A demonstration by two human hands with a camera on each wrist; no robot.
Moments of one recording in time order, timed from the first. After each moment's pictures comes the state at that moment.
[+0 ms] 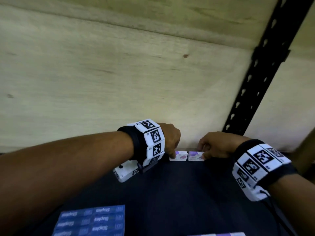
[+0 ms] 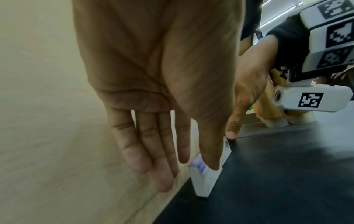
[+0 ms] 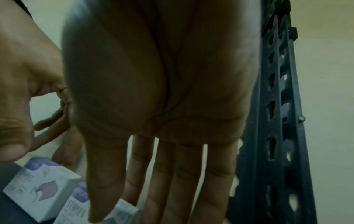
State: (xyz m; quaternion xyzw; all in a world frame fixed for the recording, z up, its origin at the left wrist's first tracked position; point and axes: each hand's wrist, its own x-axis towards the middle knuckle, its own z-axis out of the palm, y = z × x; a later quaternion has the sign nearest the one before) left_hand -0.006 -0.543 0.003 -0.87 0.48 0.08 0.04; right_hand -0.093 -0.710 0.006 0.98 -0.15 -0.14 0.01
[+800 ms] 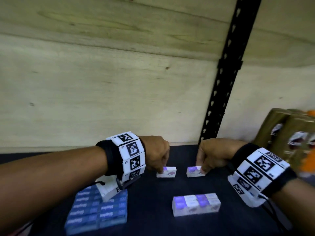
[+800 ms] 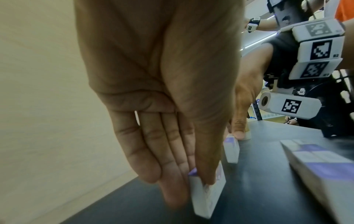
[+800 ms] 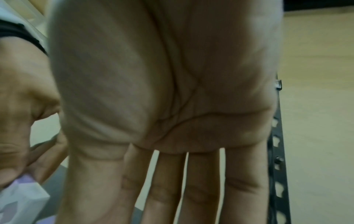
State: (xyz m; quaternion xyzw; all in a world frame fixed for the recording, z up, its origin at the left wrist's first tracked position) left_hand -0.093 -0.487 0.011 -0.85 0.51 0.13 0.01; right_hand -0.193 -0.658 0.024 0.97 -0.14 -0.18 -0.02
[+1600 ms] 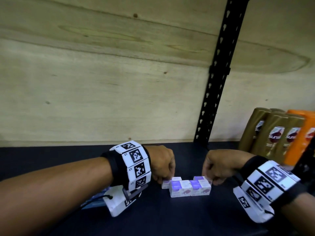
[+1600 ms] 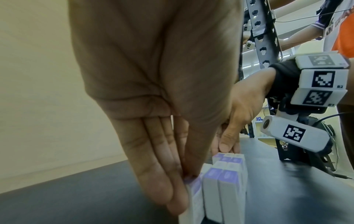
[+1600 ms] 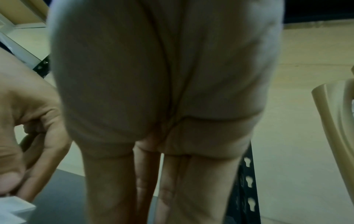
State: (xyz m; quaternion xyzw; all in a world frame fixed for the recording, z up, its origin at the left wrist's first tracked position) left_hand -0.151 -0.469 -0.002 -0.84 0.47 0.24 -0.09; right_hand -0.253 -0.646 0.009 0.94 -0.22 -0.21 -0.13
